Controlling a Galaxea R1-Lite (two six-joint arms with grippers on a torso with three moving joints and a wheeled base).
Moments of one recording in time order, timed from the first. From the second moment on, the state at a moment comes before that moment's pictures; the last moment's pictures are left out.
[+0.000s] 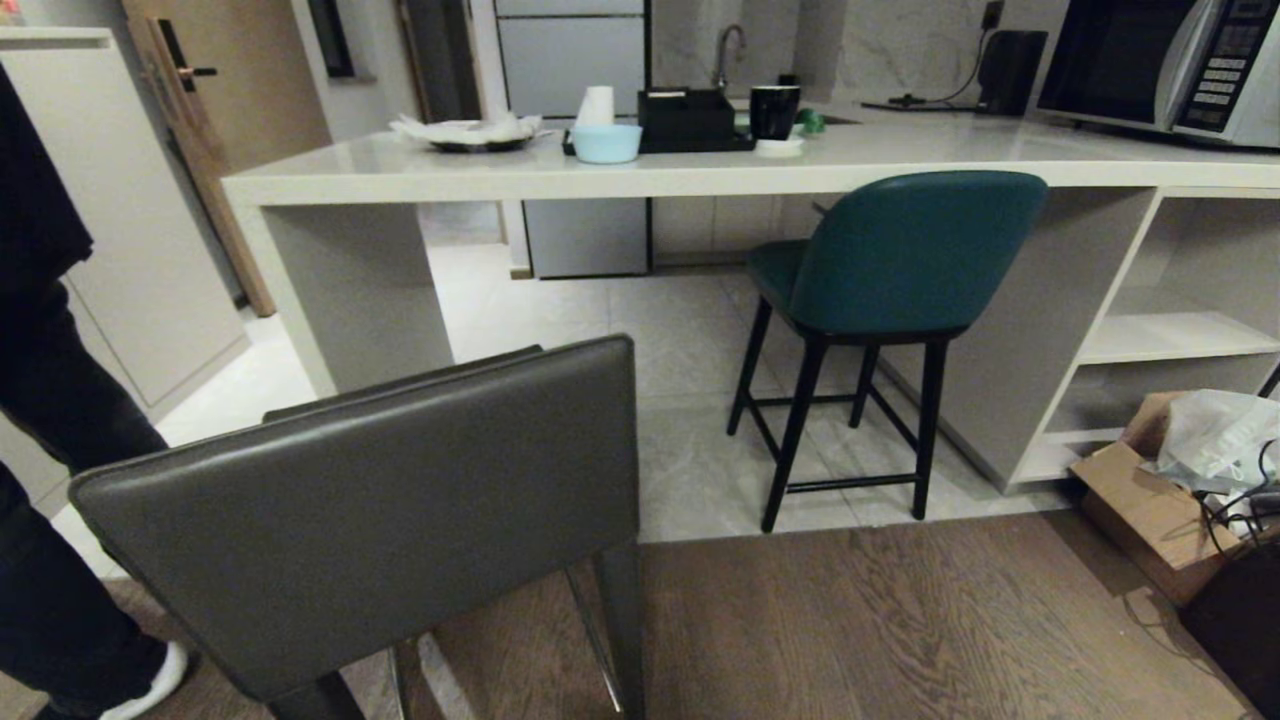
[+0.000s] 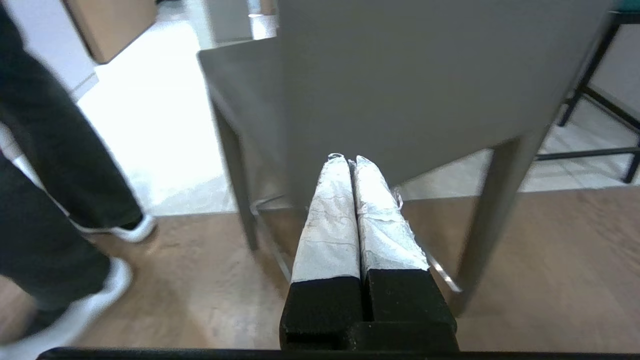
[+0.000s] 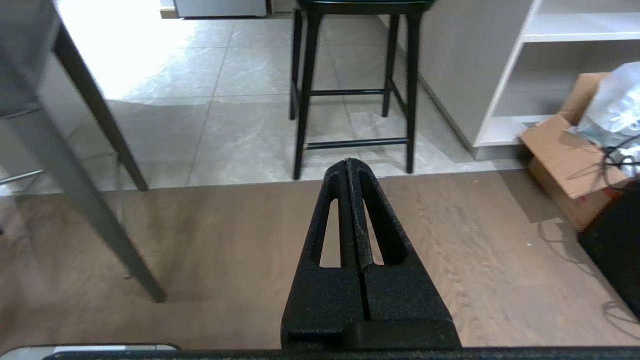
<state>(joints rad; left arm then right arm) 0.00 0.00 0.00 -0.05 -0.02 0.04 0.00 0.00 0.00 0.00 0.01 -0.04</state>
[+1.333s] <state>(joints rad) 0.00 0.04 -0.15 0.01 -0.05 -0.02 0.00 0.02 -0.11 0.07 0.05 -0.02</state>
